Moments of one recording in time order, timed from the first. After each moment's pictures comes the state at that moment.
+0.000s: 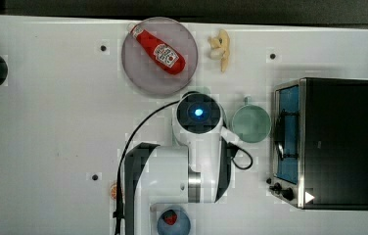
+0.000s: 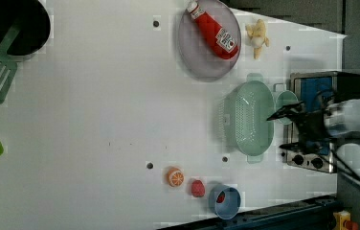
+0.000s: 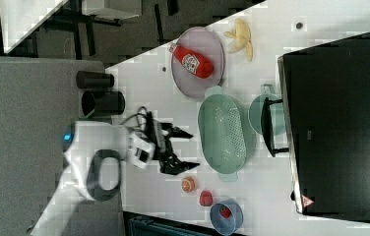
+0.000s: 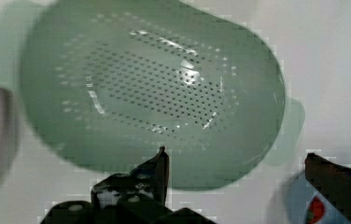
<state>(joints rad) -0.01 0.02 -0.01 -2.34 -0.04 0.57 0.46</state>
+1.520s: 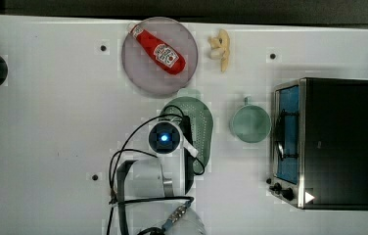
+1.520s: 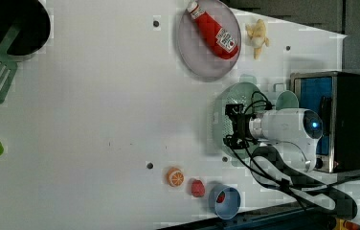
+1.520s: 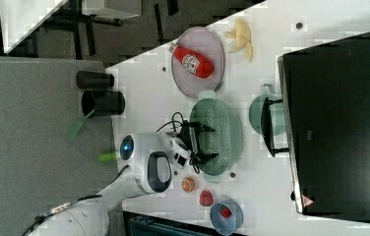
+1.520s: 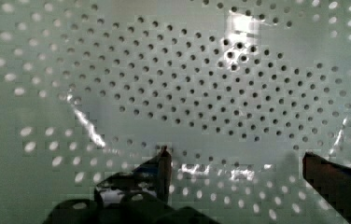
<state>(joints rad) 0.04 0.40 0.08 -2.45 -0.05 1.21 0.80</state>
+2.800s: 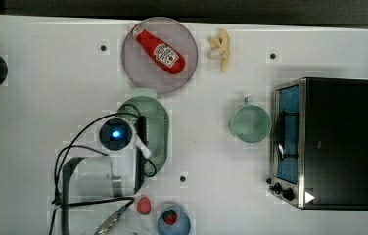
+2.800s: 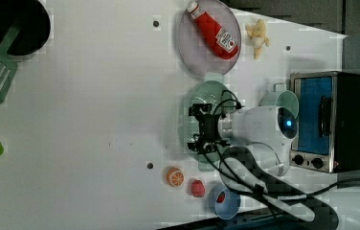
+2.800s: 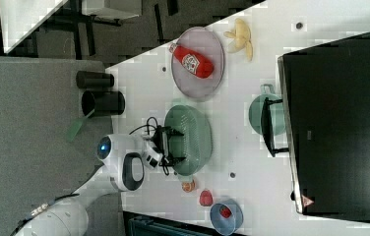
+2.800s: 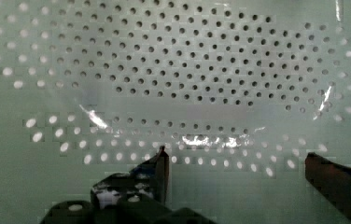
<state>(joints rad) 0.28 0.42 0.12 -2.35 0.29 1.12 0.84</state>
